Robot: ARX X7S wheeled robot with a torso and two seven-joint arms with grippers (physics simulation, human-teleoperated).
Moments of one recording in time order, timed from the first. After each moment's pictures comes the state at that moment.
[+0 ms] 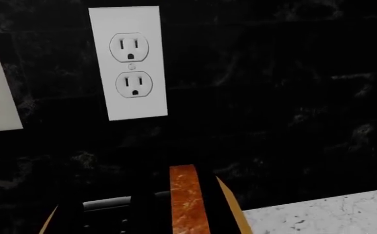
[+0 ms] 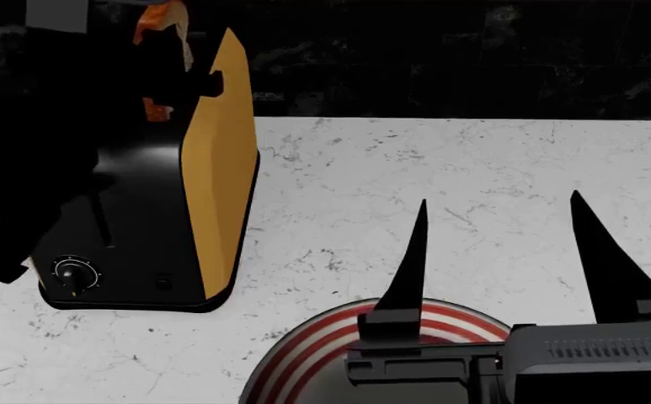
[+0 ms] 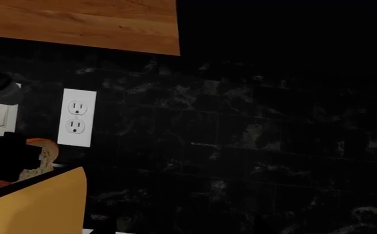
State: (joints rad) left arm -1.28 -0.07 0.33 -0.64 -0.36 -0.62 -0.08; right arm 0.25 0.32 -0.07 -0.94 0.28 0.77 0.28
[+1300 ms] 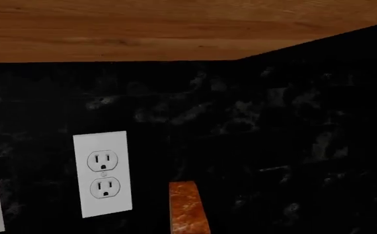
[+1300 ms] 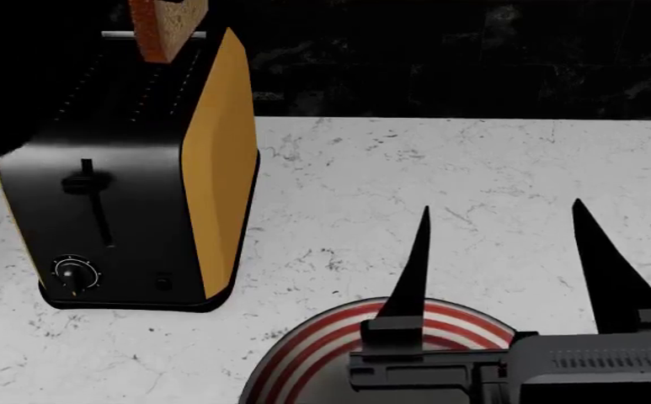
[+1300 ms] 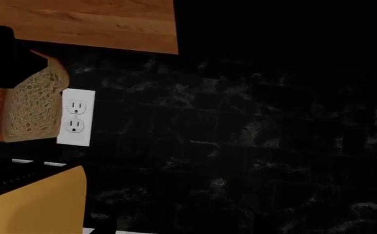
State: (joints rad) left arm -1.42 -0.25 0.56 -0.23 -0.87 -0.70 -0.38; right arm 0.23 0.34 -0.08 -0.93 0.31 0.72 0.31
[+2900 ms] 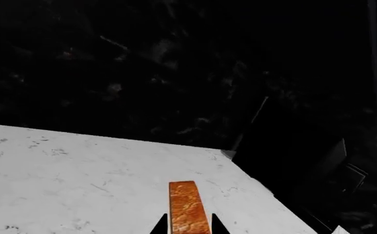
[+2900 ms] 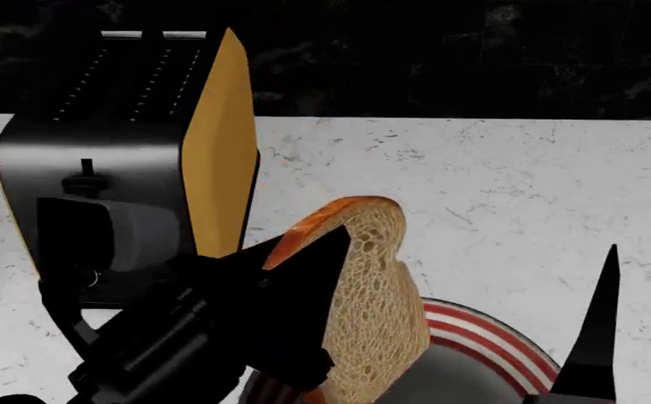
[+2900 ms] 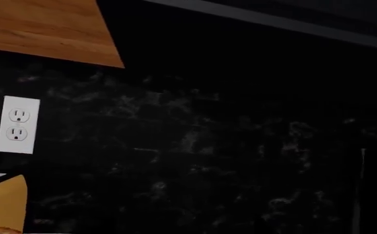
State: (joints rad) left arm -0.69 -0.19 0.47 0.55 -1.38 -0.64 -0.68; right arm 0.10 1.55 -0.47 -1.05 0.82 -0.17 1.30
